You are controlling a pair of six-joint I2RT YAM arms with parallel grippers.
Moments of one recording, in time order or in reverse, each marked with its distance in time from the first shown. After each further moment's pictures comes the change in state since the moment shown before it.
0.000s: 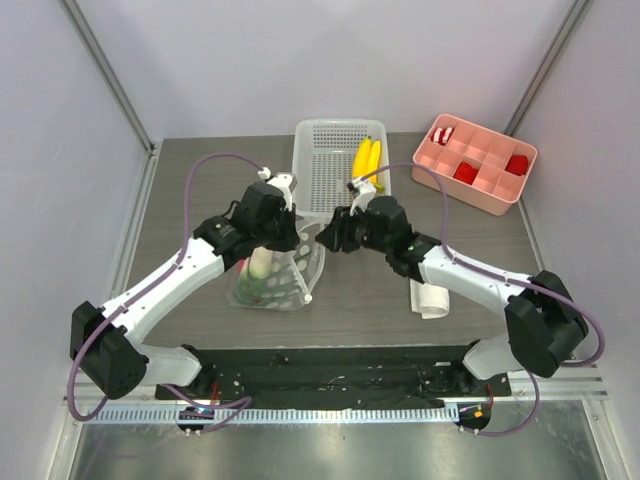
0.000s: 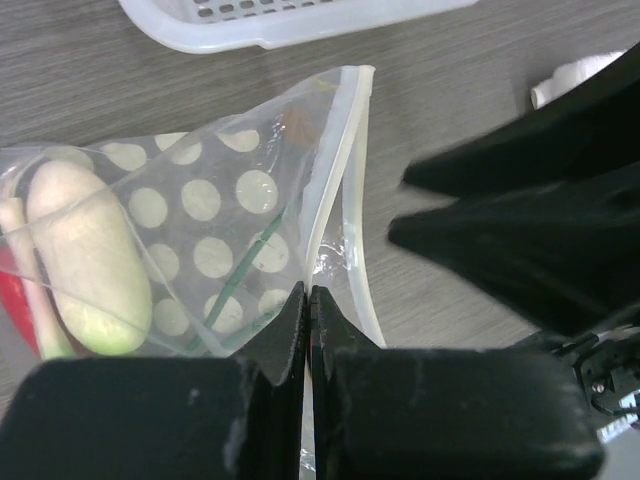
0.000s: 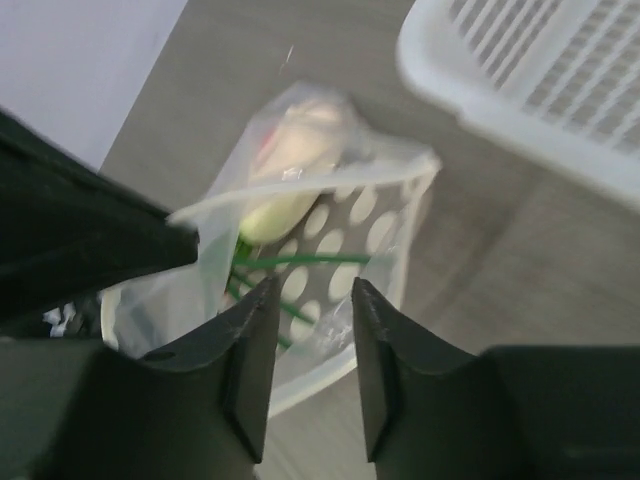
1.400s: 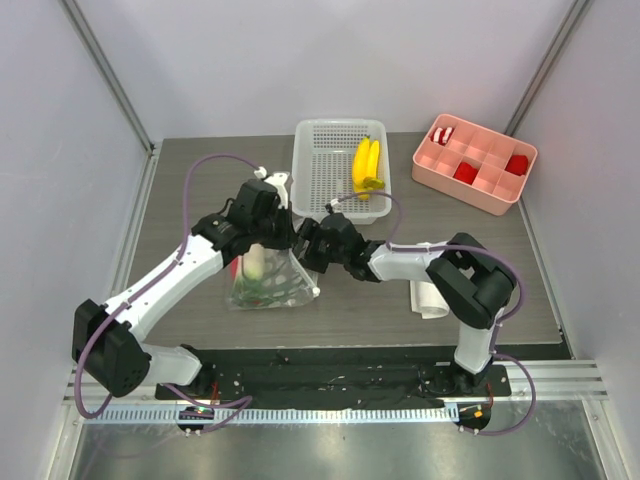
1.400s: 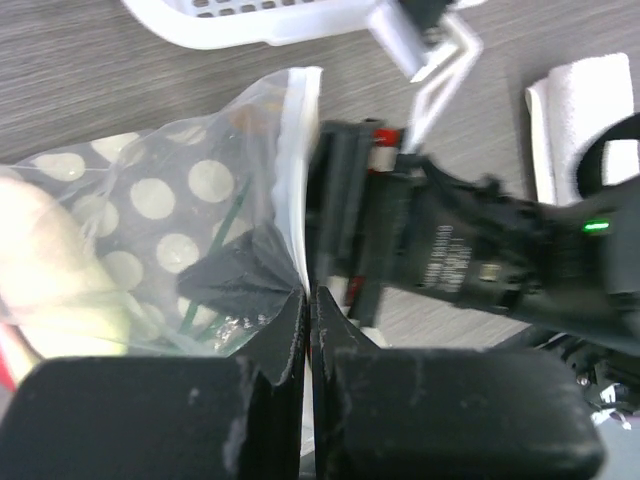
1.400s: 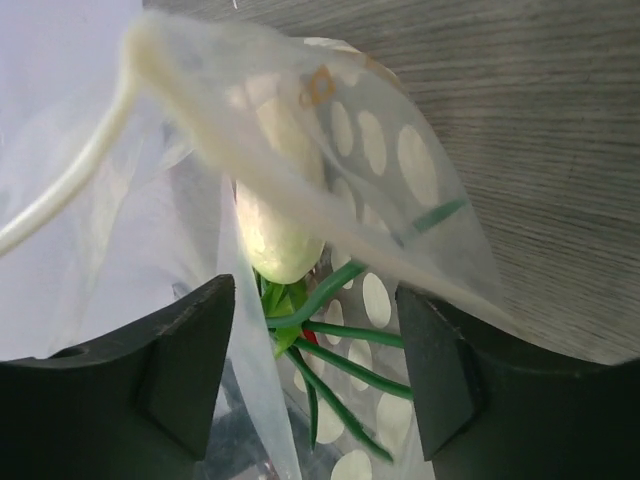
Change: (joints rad) left arm 0.058 0.014 -0.018 0.023 0.087 -0.002; right arm 0.153 0.414 0.082 0.145 0.044 0.632
